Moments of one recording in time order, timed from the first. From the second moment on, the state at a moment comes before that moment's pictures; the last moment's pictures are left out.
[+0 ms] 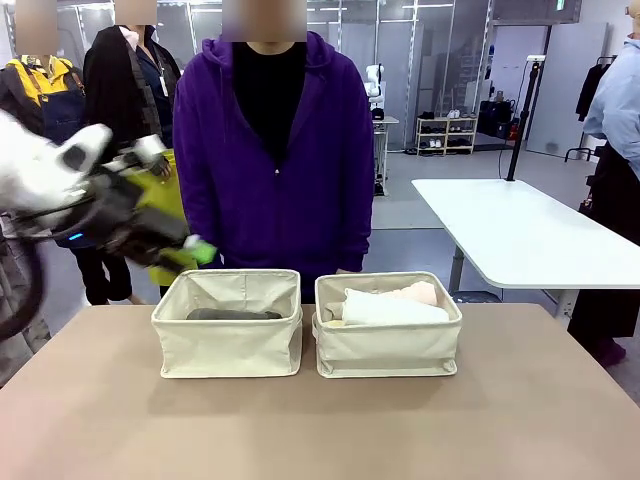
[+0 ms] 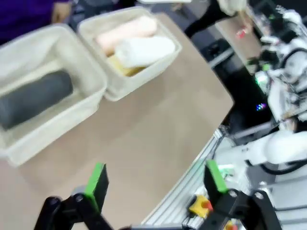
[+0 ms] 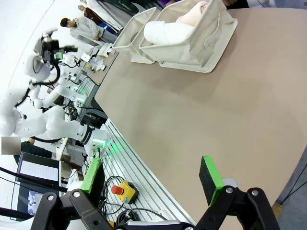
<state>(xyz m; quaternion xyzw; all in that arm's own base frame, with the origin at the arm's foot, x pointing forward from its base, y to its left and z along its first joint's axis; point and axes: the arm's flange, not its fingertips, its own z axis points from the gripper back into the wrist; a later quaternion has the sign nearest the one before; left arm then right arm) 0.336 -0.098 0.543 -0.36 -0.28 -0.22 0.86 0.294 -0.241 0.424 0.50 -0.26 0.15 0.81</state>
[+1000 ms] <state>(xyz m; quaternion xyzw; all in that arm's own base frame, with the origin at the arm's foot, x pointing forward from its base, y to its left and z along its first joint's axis) 0.229 0.152 0.547 -0.27 -0.37 0.13 0.88 0.294 -0.240 0.424 0.50 -0.26 0.15 0.81</state>
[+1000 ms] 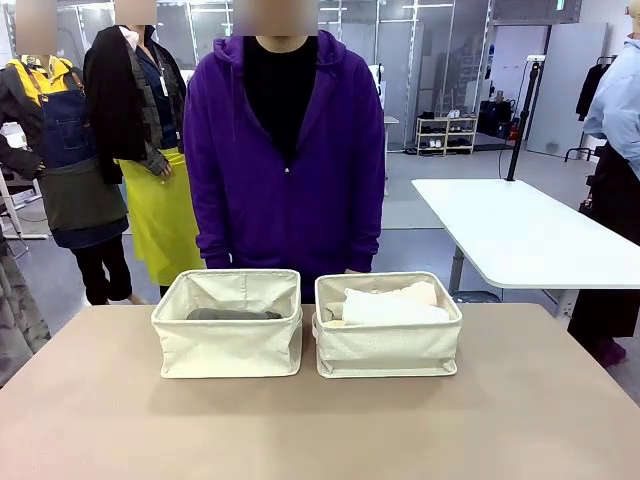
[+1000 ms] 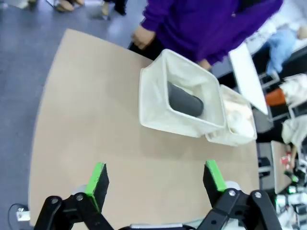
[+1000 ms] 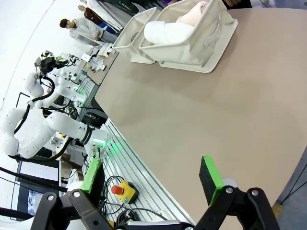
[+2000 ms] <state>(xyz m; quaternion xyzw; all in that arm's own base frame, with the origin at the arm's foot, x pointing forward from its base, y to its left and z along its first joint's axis) 0.224 0.157 0.549 -0.24 -0.38 0.16 0.88 0.294 -0.240 0.425 0.50 -0.26 0.15 0.81</state>
